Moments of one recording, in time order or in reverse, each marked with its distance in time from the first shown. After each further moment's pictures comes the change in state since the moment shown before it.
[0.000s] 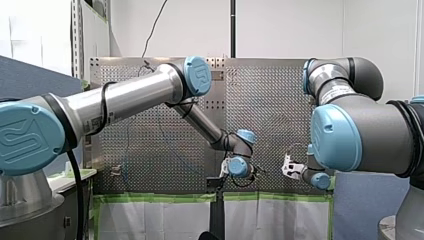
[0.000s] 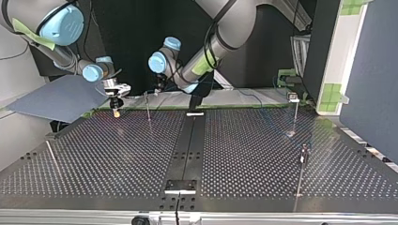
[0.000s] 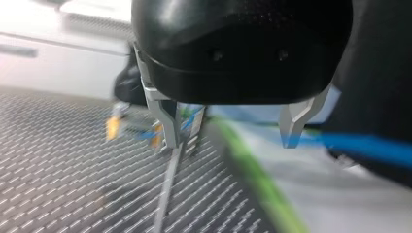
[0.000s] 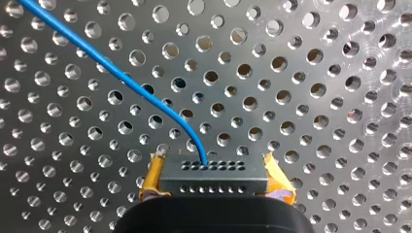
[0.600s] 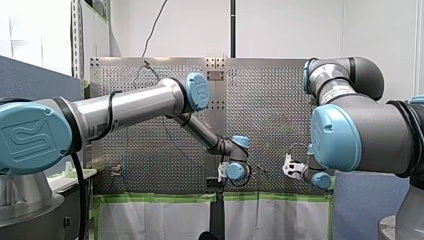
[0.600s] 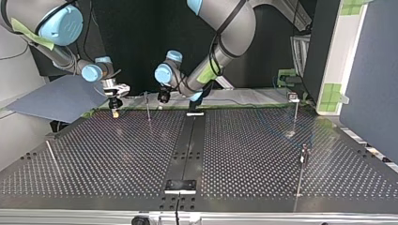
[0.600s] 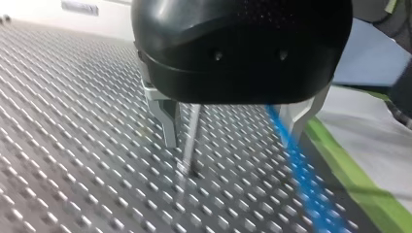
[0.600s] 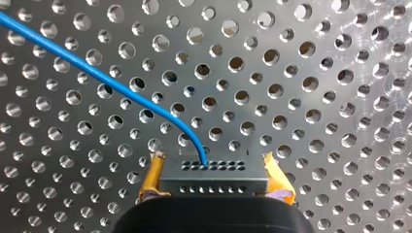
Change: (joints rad) left arm 0.062 -0.092 0.148 0.083 -0.005 -0.121; right arm -0.005 -0.002 0.000 -0.007 0.000 0.000
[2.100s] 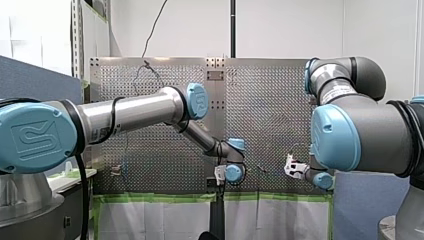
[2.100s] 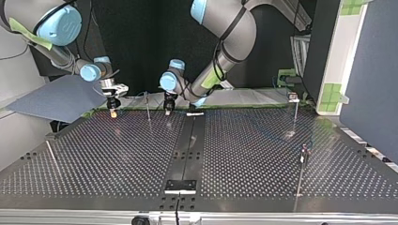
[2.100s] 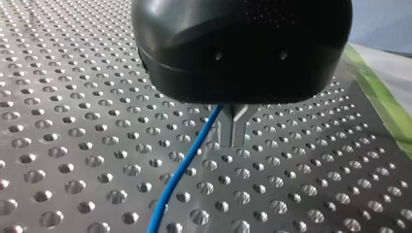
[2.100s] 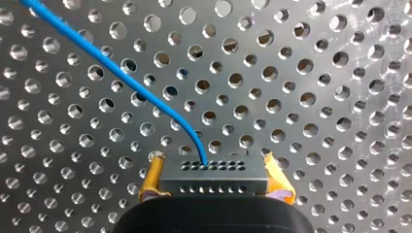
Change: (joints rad) left arm 0.048 -0.079 0.121 0.017 -0.038 -0.182; right arm -0.011 -0.001 0.001 -0.009 0.002 -0.004
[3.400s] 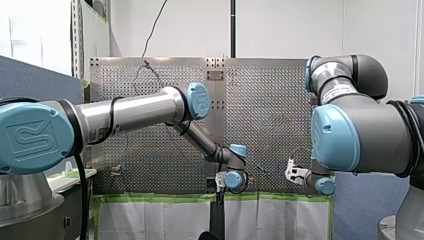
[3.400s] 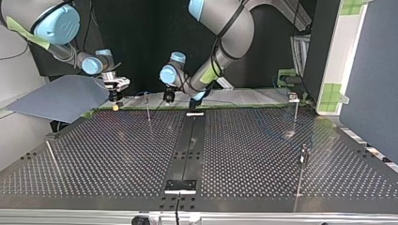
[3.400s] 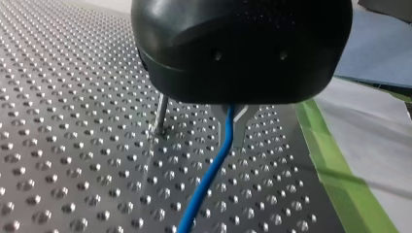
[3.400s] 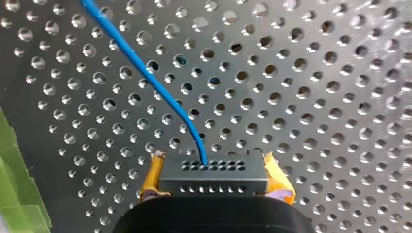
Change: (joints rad) left arm -0.023 -0.001 -0.076 0.006 0.024 0.031; right arm -0.007 -0.010 0.100 -0.047 0.003 0.002
